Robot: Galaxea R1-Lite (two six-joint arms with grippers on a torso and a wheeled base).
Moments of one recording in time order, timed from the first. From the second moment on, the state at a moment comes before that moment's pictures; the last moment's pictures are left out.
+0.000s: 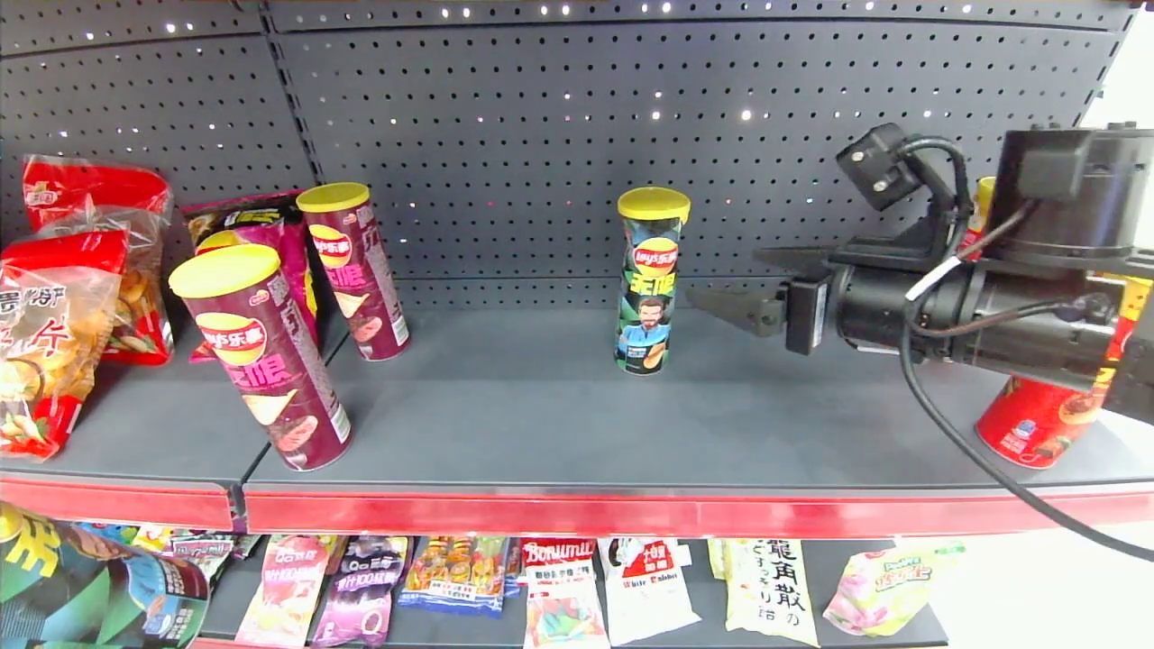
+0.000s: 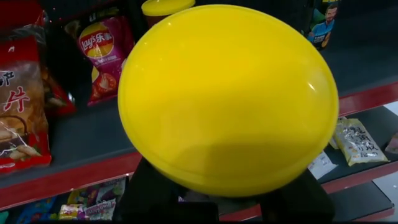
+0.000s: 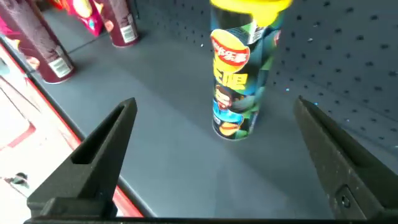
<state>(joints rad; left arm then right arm) -0.04 0.44 -0.45 0.02 -0.19 0.15 0.49 1.60 -0.99 -0.42 0.21 -0.08</state>
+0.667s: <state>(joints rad) -0.04 0.45 -0.45 0.03 -0.17 0.15 0.52 1.85 -1.24 -0.42 0.12 -0.03</state>
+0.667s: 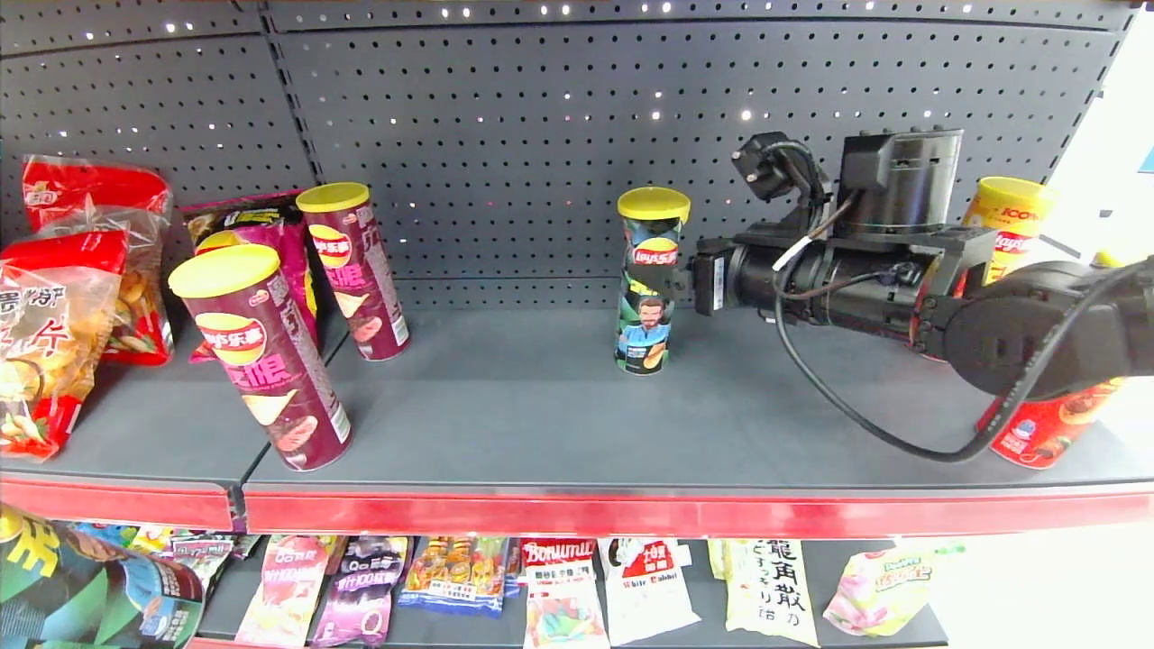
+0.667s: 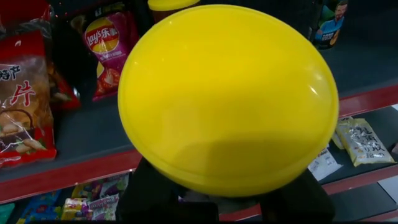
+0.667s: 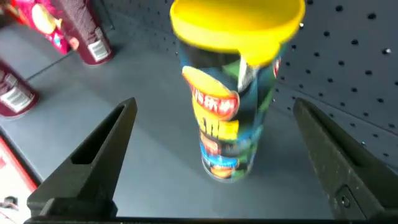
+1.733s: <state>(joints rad) -0.04 0.44 -0.45 0.06 -0.15 0.15 0.56 2.03 -1.45 -0.43 -0.06 0.01</state>
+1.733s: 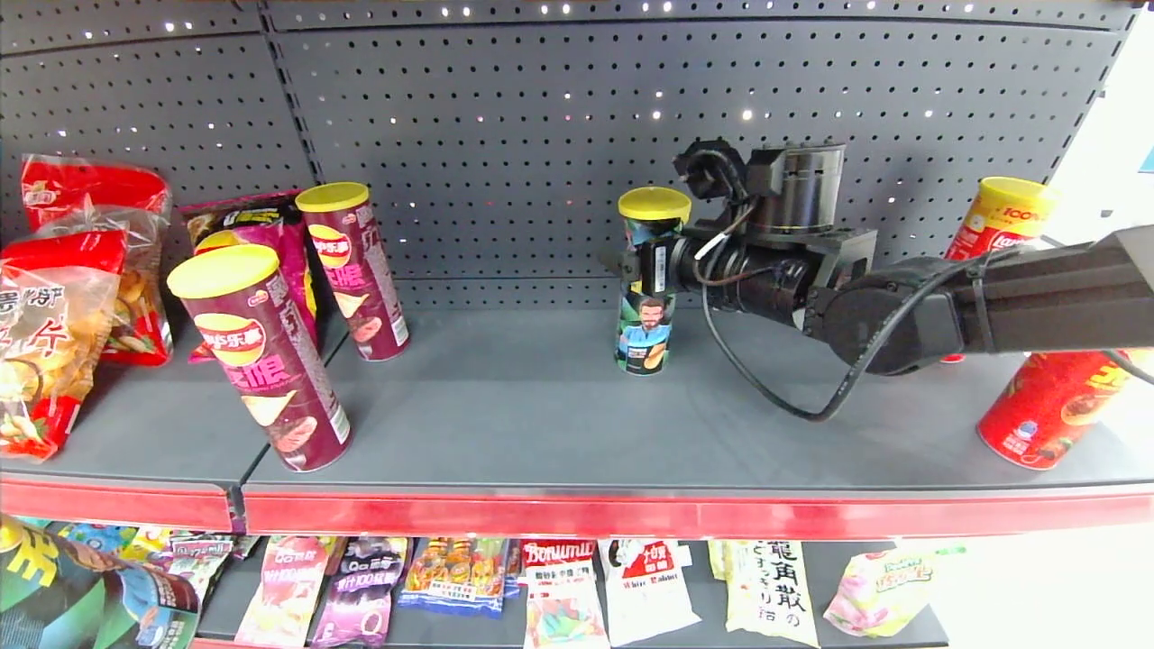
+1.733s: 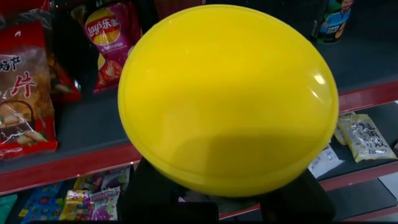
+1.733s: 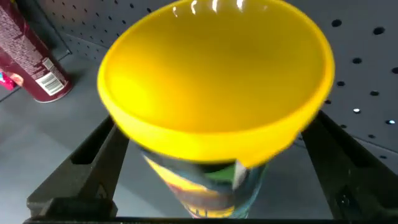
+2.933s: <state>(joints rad) -0.04 0.44 -0.44 0.06 -0.16 0.15 0.77 1.87 -1.33 -0.42 -0.56 0.01</state>
